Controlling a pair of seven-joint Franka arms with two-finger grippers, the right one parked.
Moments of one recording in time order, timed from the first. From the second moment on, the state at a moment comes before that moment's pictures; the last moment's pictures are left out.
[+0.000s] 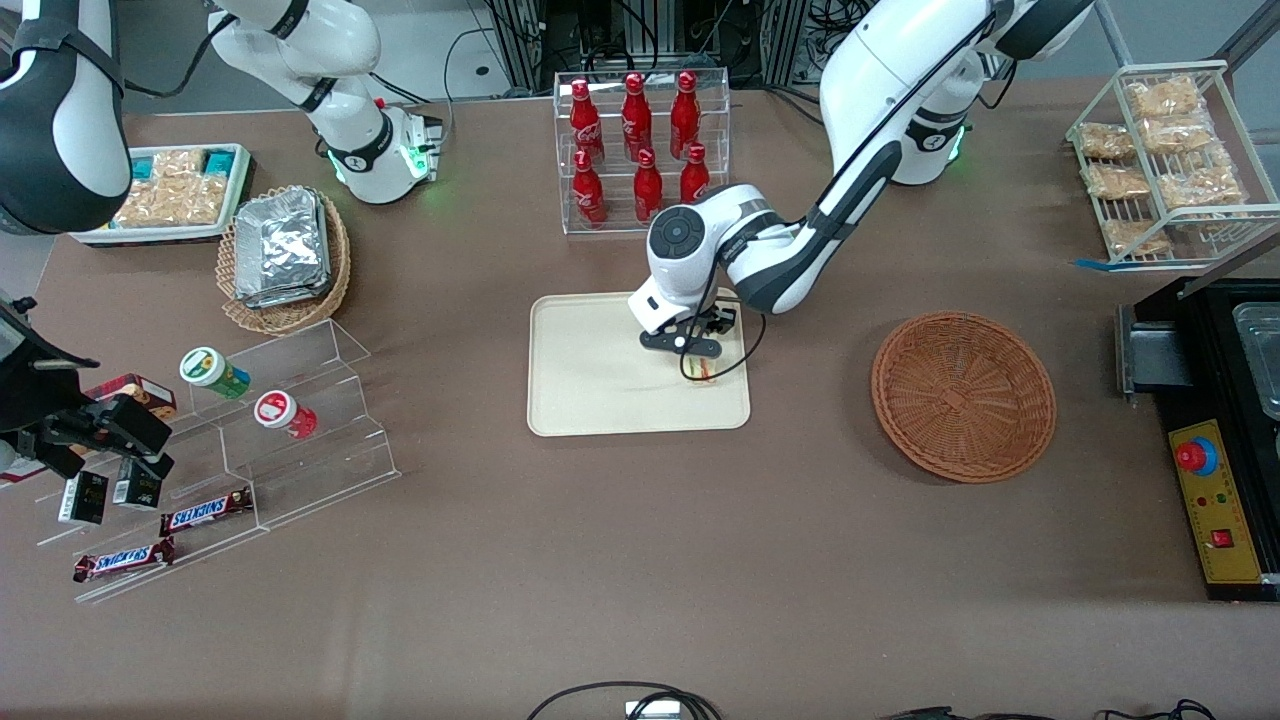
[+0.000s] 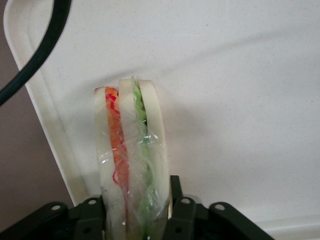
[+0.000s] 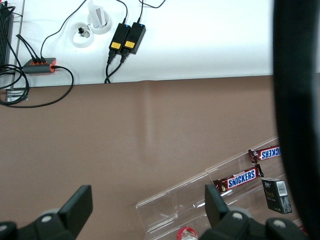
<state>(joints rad) -0.41 0.58 -0.47 -1.93 0.35 2.30 -0.88</state>
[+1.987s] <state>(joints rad) 0.19 0.28 -0.45 -1.54 0.22 1.54 -0.52</state>
